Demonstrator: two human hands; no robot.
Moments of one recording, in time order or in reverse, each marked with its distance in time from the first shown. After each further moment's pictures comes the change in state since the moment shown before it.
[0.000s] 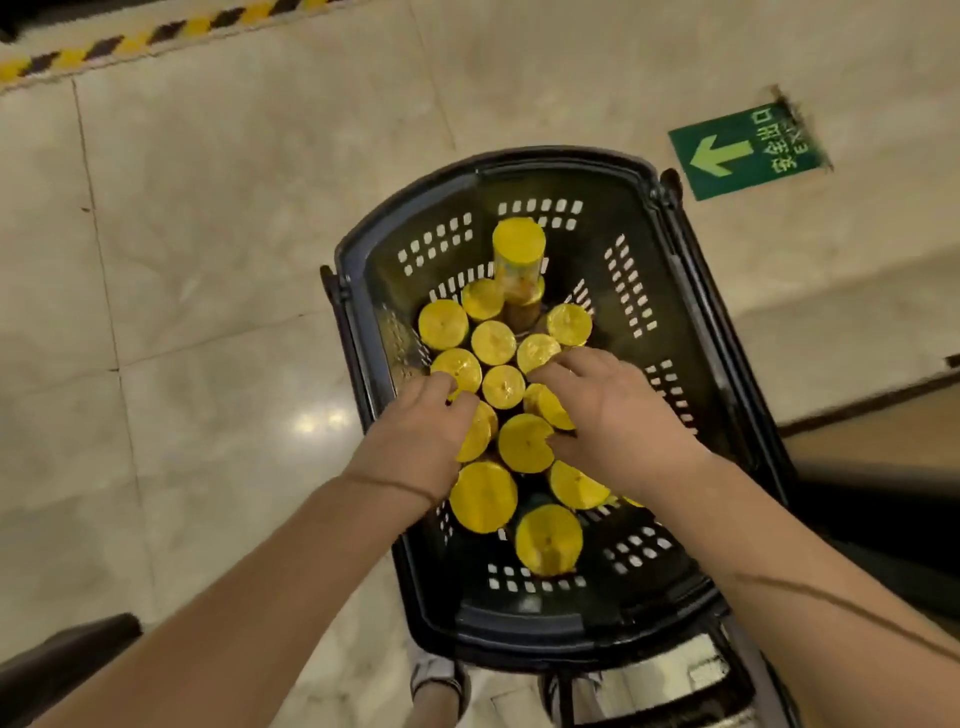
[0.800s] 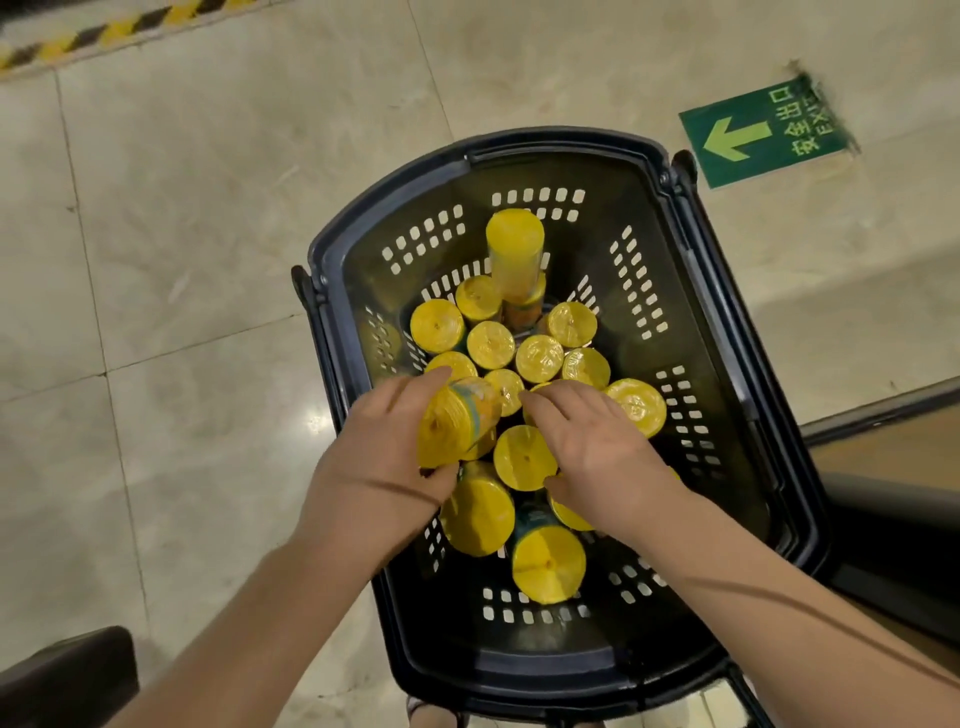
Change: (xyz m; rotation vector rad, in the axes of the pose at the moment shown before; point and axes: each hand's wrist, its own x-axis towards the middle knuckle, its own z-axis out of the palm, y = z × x) left_hand -0.009 -0.004 0.007 -0.413 0.284 -0.198; right_hand 0.008 0.022 0.073 -0.004 0.084 -0.065
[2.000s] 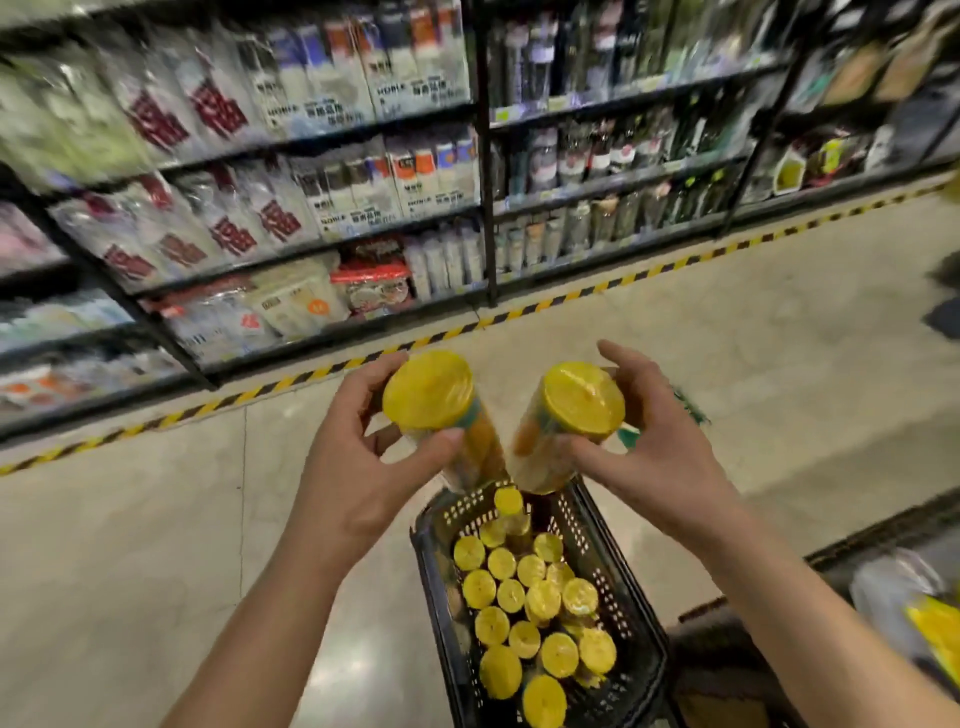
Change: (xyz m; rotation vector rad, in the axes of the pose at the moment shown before) left_hand -0.127 0.243 -0.395 -0.721 0.408 0.292; right_hand -0.157 -0.139 -0.482 0.819 0.646 0.101
